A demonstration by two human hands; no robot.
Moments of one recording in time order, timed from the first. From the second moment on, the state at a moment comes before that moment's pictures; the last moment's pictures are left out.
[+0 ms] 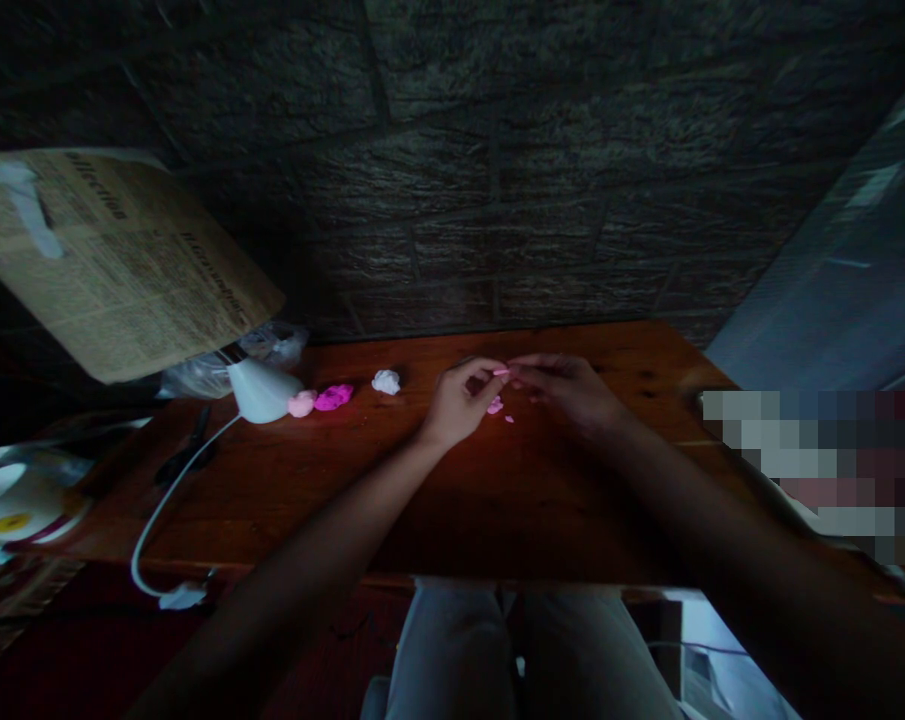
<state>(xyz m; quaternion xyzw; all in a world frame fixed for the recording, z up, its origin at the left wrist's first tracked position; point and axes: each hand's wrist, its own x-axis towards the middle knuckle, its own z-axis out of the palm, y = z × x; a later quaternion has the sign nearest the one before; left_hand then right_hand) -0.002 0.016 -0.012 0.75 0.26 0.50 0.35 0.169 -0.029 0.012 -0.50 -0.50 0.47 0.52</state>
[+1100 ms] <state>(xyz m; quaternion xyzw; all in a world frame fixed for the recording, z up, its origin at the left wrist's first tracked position) -0.003 0.025 -0.013 0.68 0.30 0.51 0.43 0.173 -0.026 0.008 -0.50 -0.62 0.36 0.48</state>
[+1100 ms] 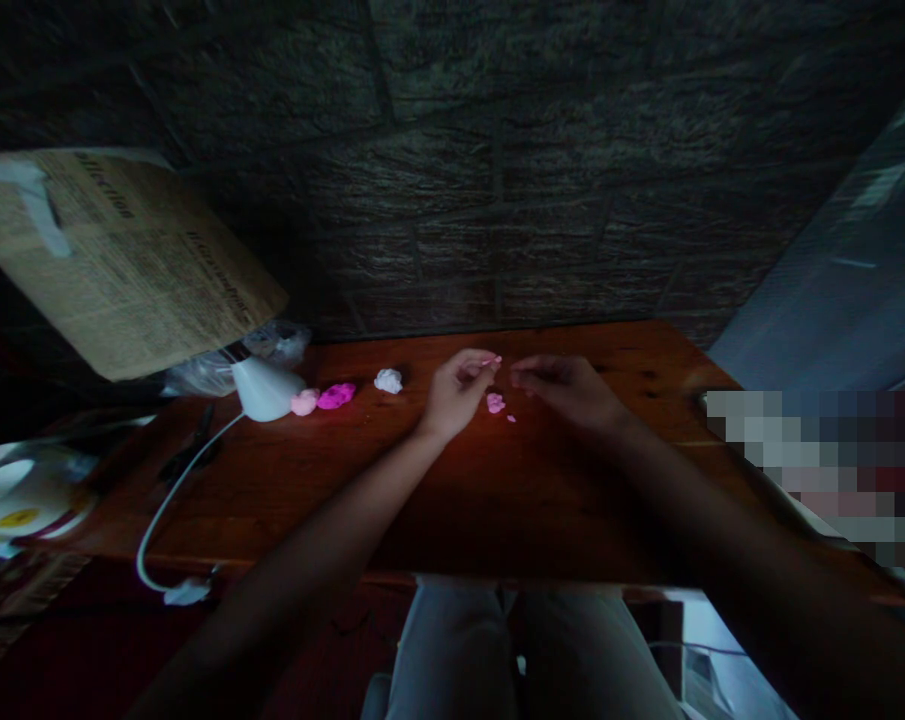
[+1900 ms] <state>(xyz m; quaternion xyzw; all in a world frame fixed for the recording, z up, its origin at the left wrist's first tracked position) -0.003 0.029 -0.019 0.62 0.32 0.51 0.51 0.176 -0.027 0.006 -0.50 -0.70 0.34 0.40</state>
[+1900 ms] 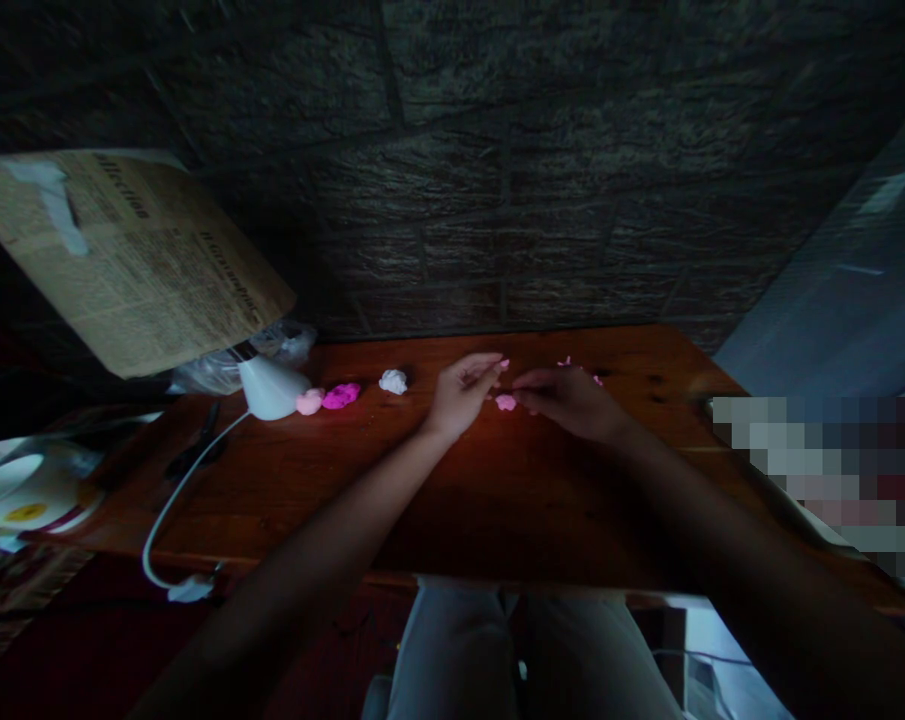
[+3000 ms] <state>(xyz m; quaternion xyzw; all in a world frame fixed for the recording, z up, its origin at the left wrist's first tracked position) 0.000 0.016 -0.006 0.61 0.29 0.48 0.56 0.178 -0.024 0.012 -0.50 -0.63 0.36 0.47</state>
